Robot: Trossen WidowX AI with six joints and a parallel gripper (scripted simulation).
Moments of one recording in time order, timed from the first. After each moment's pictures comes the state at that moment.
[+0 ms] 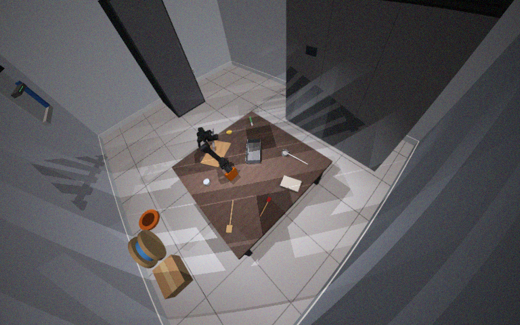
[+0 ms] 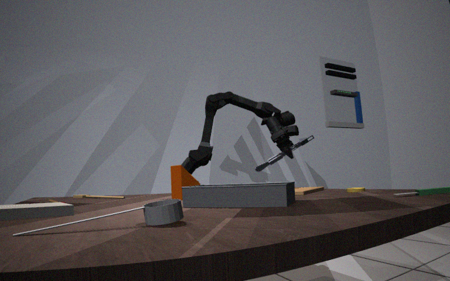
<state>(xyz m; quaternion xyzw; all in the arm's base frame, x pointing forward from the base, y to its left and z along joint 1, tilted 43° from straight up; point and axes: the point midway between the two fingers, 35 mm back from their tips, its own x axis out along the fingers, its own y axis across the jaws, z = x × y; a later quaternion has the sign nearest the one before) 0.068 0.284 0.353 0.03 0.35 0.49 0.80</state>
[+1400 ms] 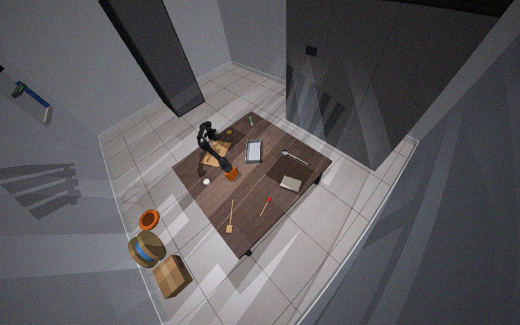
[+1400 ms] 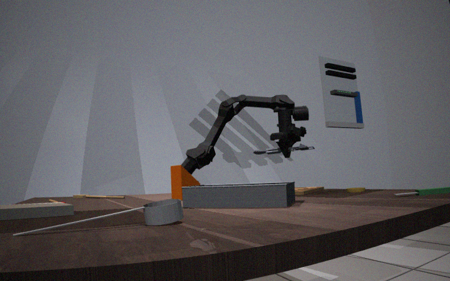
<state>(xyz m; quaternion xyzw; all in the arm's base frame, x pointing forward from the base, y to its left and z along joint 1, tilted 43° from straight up) 0.070 0.276 0.349 0.04 0.59 0.50 0.63</state>
